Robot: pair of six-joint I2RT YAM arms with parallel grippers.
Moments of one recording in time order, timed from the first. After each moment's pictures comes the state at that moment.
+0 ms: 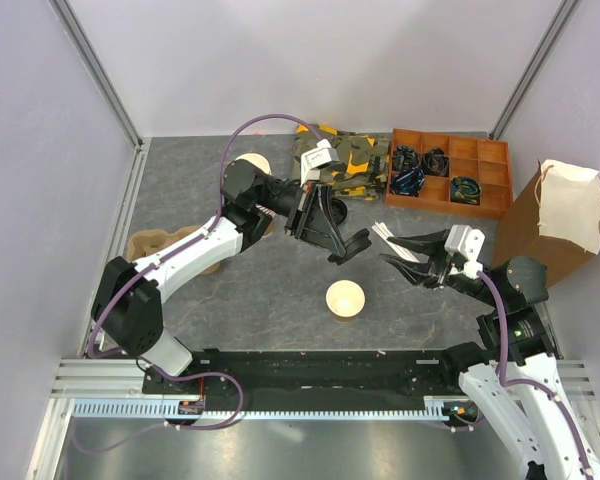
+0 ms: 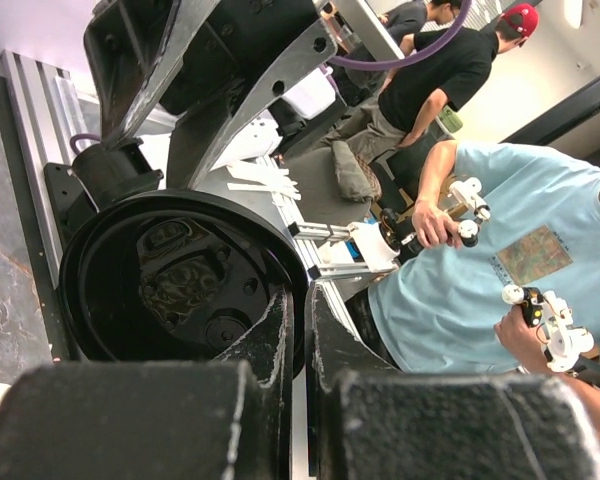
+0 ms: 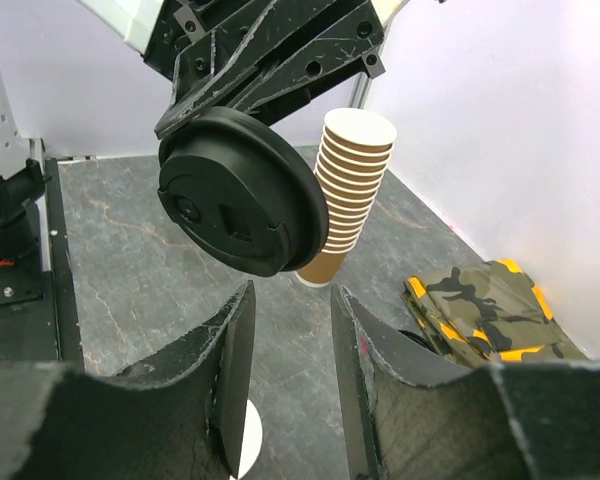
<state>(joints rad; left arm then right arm) -0.68 1.56 1.21 0.89 1.41 -1.30 0.28 0.48 0.70 -0.01 -0.84 -0.07</state>
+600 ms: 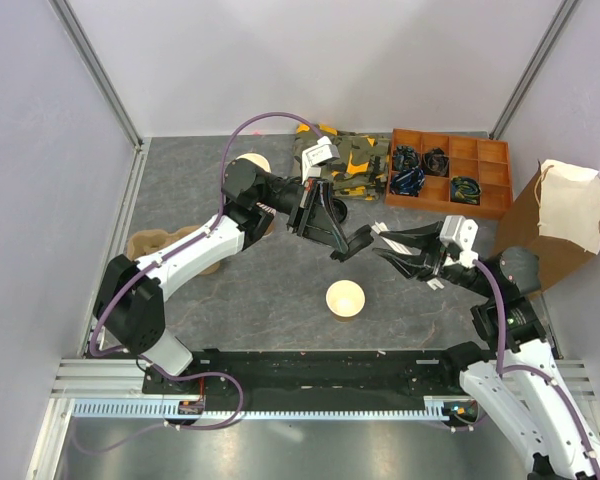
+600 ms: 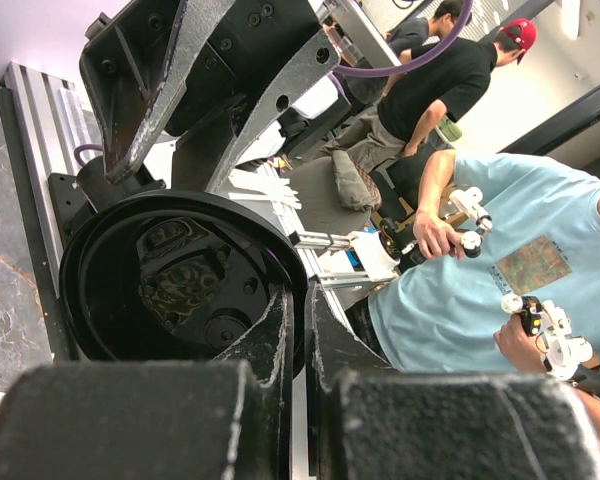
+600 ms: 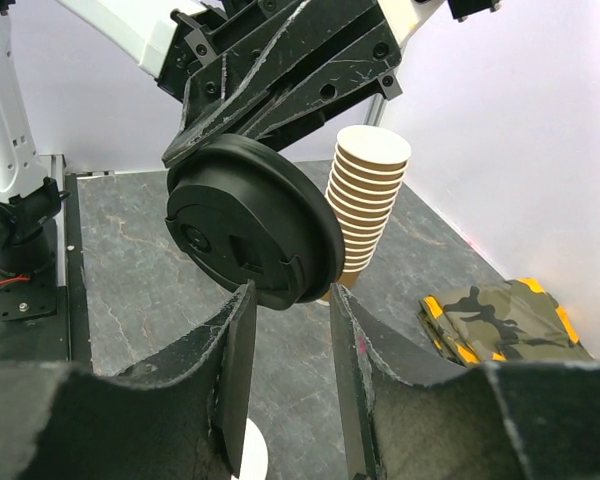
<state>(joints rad) -0.68 1.58 1.23 0.91 1.39 -1.32 0.32 0.55 0.69 0.11 -0.84 -0.01</state>
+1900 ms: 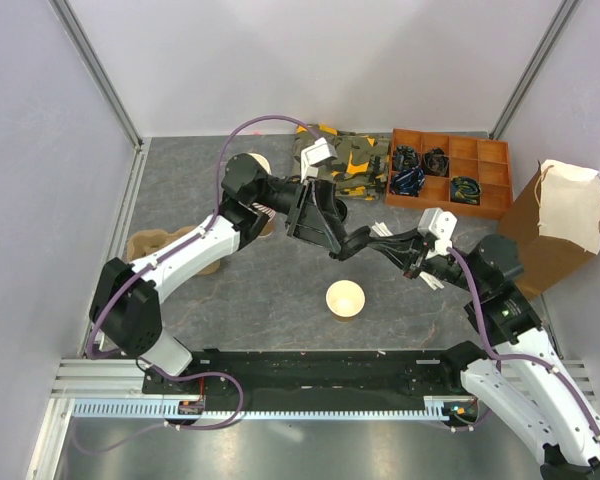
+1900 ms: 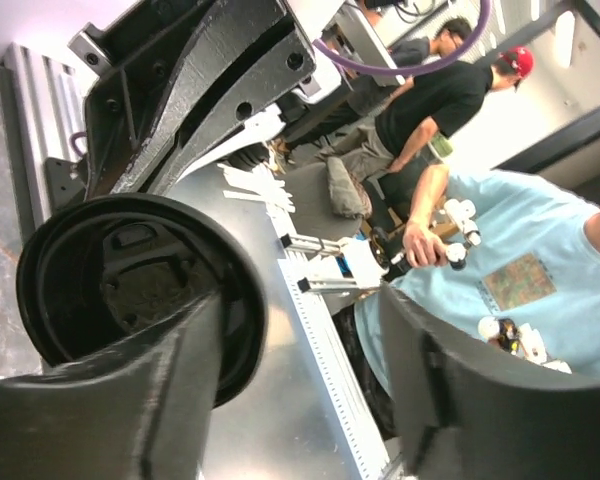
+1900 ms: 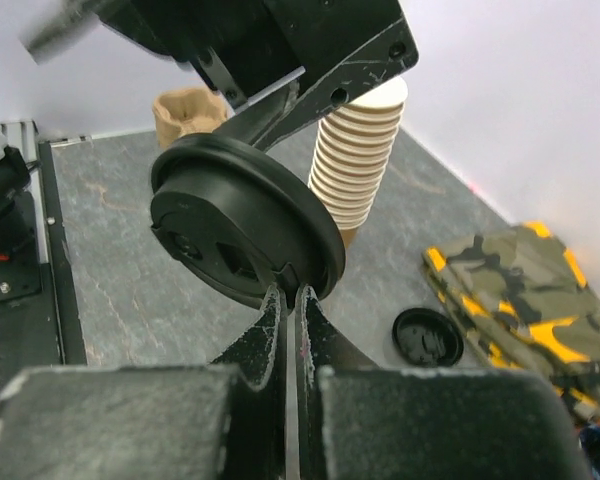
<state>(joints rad) -0.66 1.56 1.22 0.82 1.39 -1.29 0.43 0.61 0.72 -0.01 -0.68 -0.10</state>
